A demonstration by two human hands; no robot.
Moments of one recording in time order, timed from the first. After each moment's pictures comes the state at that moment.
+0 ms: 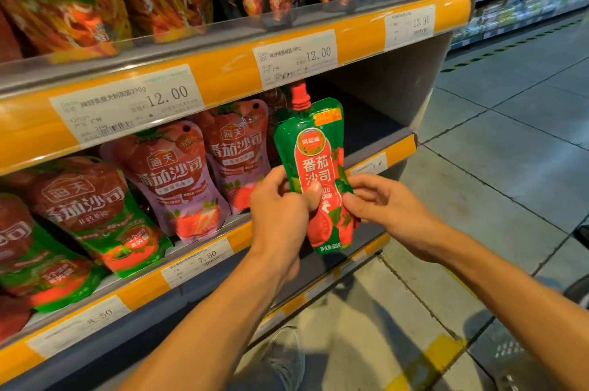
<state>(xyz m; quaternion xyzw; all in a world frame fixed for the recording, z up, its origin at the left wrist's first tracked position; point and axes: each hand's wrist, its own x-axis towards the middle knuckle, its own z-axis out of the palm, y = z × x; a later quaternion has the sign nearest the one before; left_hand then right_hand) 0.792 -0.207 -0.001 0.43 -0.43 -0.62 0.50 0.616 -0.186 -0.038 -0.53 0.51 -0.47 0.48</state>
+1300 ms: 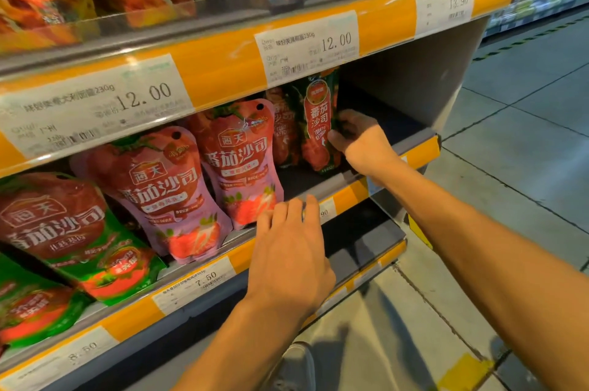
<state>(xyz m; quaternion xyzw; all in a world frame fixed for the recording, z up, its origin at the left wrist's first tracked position) 0.808 -0.226 -0.046 0.50 -0.87 0.01 0.07 0.618 -0.333 -0.033 -0.56 0.64 -0.45 0.27</state>
